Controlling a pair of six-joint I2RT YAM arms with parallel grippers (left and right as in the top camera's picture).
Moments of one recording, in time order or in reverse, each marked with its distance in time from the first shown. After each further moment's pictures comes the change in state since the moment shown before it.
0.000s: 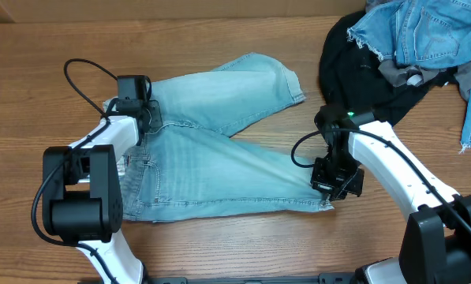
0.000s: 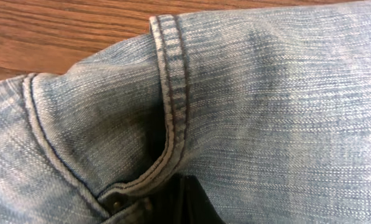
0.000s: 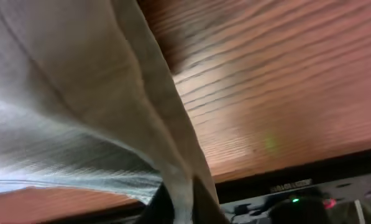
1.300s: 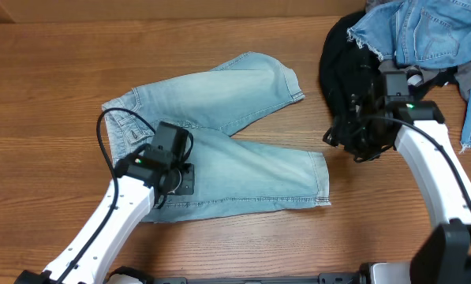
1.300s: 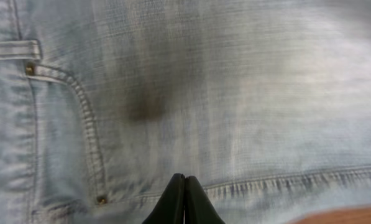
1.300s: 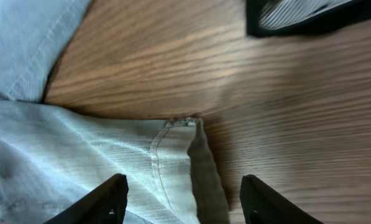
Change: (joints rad) left arm -0.346 -0.631 -0.270 -0.672 0.126 -0.171; right arm -0.277 -0.071 0.048 0.384 -0.226 -0.286
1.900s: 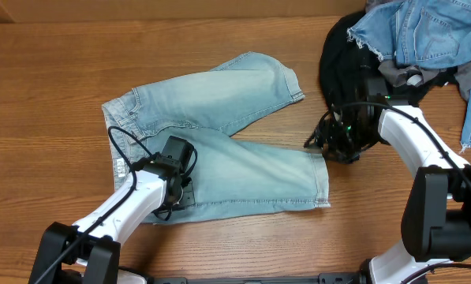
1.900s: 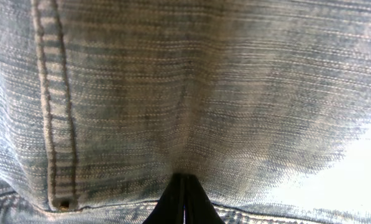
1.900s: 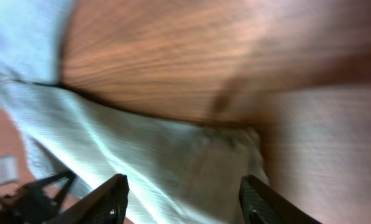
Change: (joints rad) left arm -0.002 0.177 -0.125 0.061 -0.022 -0.226; right arm 0.000 0.222 -0.005 0.092 -0.248 -0.021
